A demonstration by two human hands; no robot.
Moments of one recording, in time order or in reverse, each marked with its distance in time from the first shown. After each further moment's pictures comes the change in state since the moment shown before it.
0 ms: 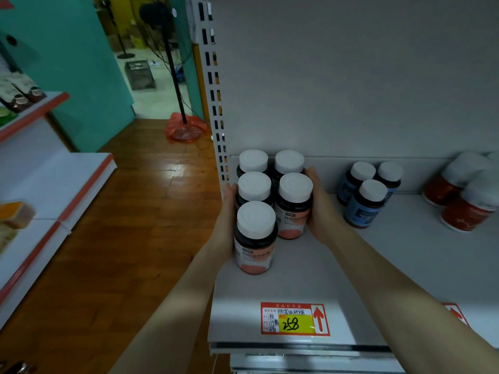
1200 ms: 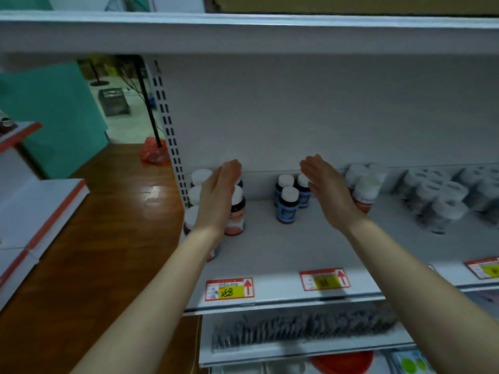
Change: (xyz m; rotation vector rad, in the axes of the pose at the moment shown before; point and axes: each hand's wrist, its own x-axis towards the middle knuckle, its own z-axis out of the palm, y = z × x) left_hand -0.089 0.064 0.139 0.256 0.156 0.427; right_hand -0.120 -0.114 -0.076 -0.178 0.240 -0.272
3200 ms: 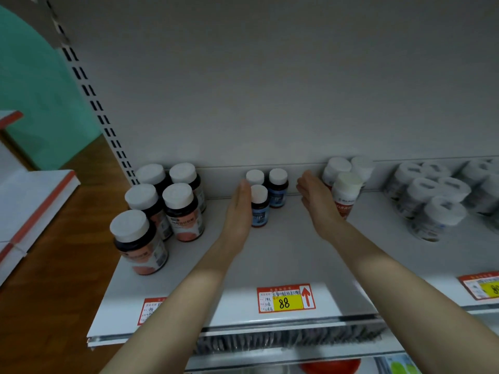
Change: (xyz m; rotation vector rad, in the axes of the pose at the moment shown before) left_hand 0.027 -0.086 0.118 0.035 -0.040 -0.166; right_hand 0.072 0.082 -0.081 -0.086 0.062 0.144
